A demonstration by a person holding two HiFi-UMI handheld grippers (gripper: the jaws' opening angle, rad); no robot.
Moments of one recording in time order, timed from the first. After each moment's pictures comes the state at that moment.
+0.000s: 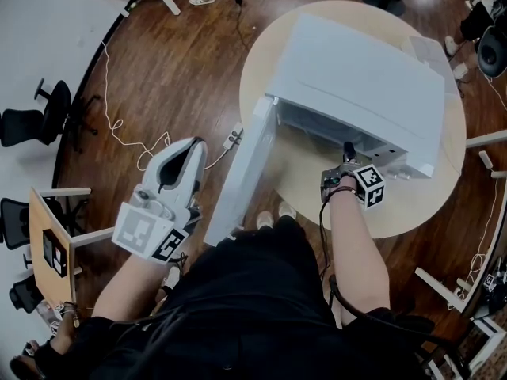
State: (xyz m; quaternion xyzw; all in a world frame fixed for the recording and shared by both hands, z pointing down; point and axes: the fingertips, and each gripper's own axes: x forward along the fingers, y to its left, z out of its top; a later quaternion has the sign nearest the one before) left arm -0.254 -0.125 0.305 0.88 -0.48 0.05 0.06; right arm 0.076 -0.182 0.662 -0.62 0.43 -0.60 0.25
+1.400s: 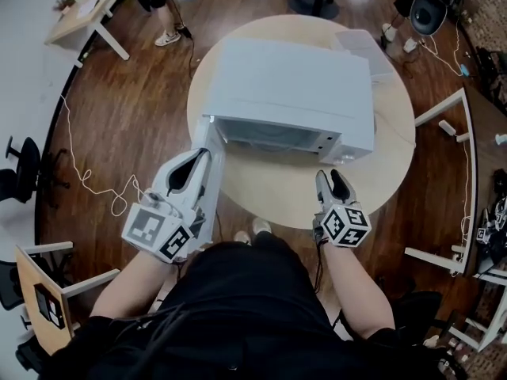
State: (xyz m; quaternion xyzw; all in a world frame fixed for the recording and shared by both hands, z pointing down) left arm -0.157 -0.130 0.325 0.92 -0.38 0.02 0.08; right arm 0.115 -0.089 0.519 -0.64 0.72 -0.26 -0.02
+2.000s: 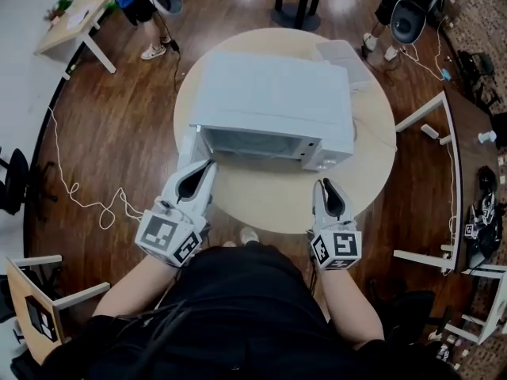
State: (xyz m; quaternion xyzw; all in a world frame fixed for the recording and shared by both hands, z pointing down) left arm -0.120 -0.121 0.341 0.93 -0.36 0.01 0.07; right arm 0.113 -0.061 0.427 -0.66 0.74 -0.08 -0.04
